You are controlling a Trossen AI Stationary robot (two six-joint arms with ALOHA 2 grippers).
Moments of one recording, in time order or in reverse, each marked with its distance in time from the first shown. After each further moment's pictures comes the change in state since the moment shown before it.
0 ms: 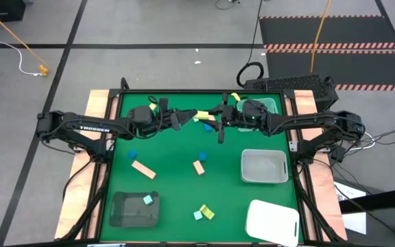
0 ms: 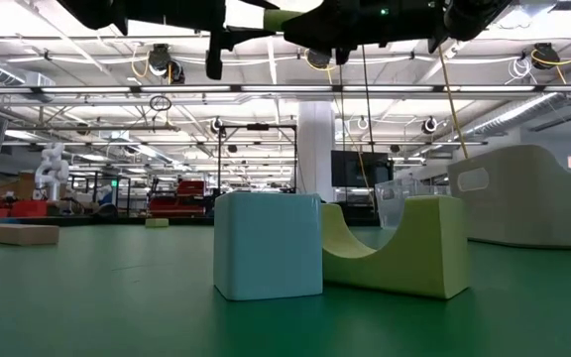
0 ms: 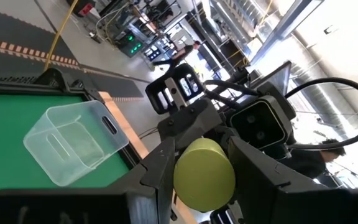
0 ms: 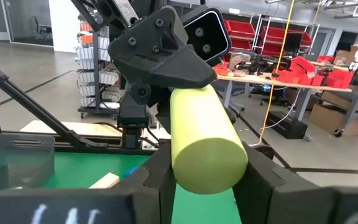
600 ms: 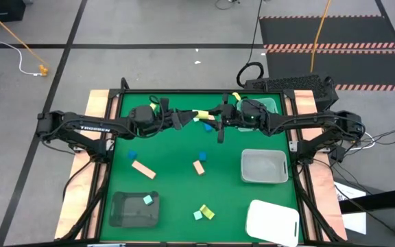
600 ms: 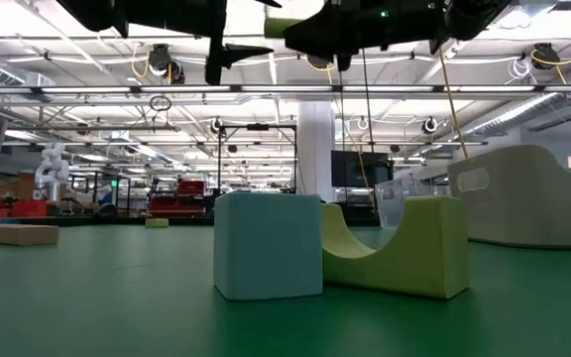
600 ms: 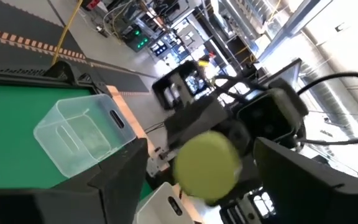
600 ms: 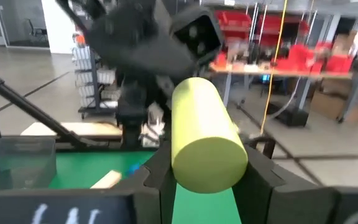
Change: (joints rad) left arm 0.022 0.002 -0.001 -0.017 0.005 -0.020; right arm -0.001 -0.001 0.001 -0.058 0.010 0.057
